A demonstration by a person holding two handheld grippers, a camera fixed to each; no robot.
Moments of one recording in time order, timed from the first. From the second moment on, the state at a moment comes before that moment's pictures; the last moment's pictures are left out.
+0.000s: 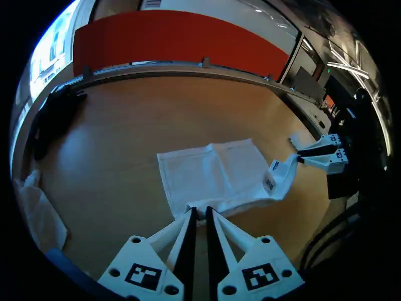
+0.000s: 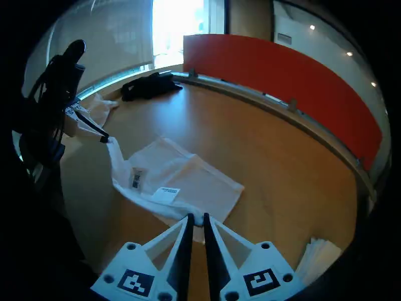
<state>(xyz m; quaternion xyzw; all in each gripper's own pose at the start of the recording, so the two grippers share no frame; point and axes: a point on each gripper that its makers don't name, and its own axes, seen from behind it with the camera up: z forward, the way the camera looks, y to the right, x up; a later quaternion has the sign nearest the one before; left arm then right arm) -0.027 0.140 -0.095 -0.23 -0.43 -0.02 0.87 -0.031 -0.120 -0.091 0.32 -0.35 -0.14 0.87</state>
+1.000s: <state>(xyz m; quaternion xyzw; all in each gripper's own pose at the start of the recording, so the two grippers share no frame) -0.070 0.138 -0.011 -0.22 -0.43 -0.01 0.87 -0.075 -0.111 -0.014 0.28 -0.37 -0.14 0.87</state>
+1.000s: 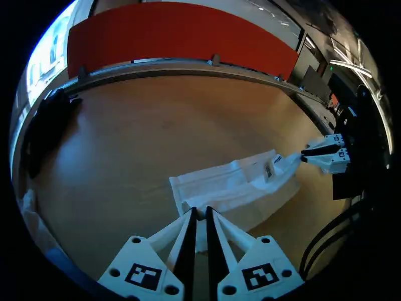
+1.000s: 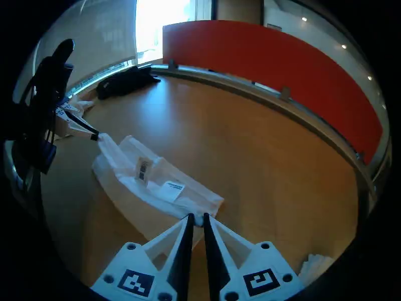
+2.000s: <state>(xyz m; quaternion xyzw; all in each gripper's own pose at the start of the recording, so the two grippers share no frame) -0.106 0.121 0.031 -0.18 -0.44 -0.01 0.88 -0.096 -0.105 0.027 0.23 -0.37 -0.12 0.89</state>
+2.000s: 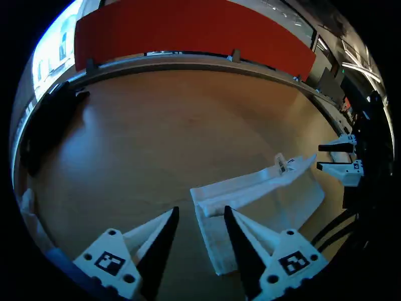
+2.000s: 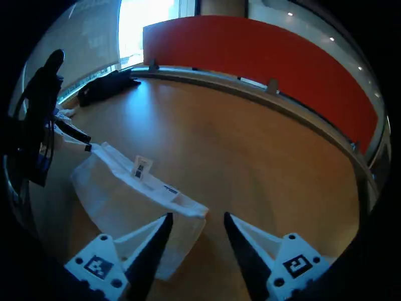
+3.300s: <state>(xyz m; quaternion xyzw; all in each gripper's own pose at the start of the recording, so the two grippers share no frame) -0.087 0.092 -0.034 -0.14 -0.44 -0.03 0.89 -0.088 -0.096 -0.027 0.22 -0.37 -0.13 0.89</state>
